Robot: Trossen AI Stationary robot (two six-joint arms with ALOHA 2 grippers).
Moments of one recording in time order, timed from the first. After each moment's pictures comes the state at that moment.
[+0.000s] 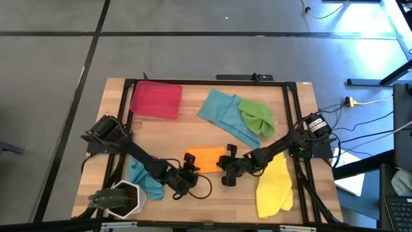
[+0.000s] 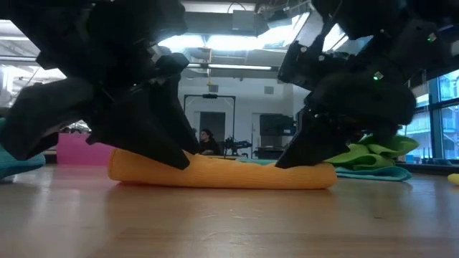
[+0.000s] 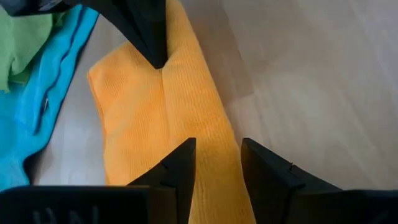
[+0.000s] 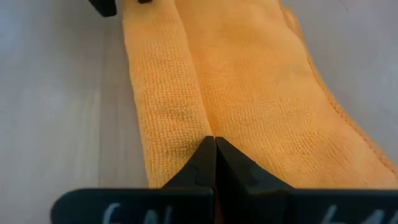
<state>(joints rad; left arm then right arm) -0.56 1.88 0.98 -0.06 -0.62 0.02 0.40 1.87 0.87 0.13 0.41 0.39</state>
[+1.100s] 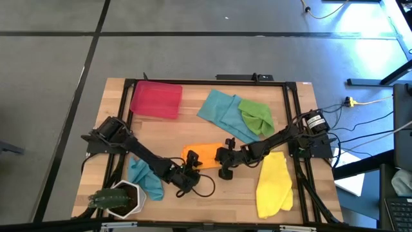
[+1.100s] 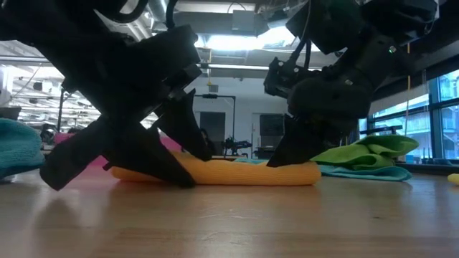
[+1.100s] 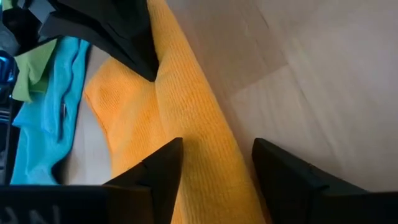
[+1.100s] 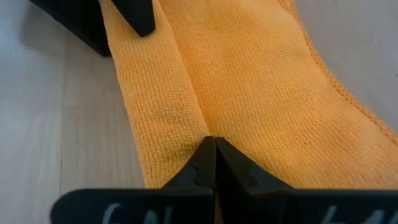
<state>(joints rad) -0.50 1.95 0.99 -0.08 -0.67 0.17 0.30 1.87 0.87 0.13 0.28 0.42</state>
